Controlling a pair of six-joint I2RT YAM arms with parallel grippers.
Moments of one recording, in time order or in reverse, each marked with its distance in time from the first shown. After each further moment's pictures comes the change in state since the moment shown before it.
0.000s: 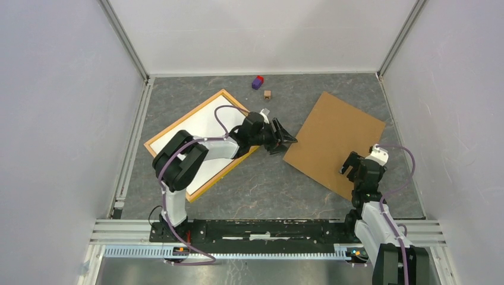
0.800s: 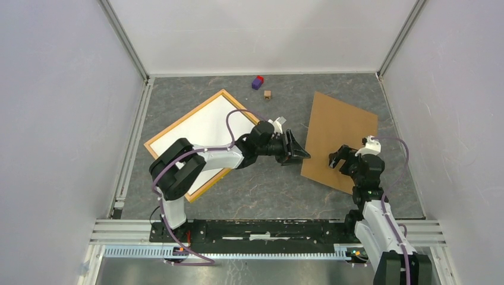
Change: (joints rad) left arm -0.138 -0.102 -0.022 0.018 0.072 -0.005; right arm 0.024 -0.072 0.058 0.006 -0.303 0.036
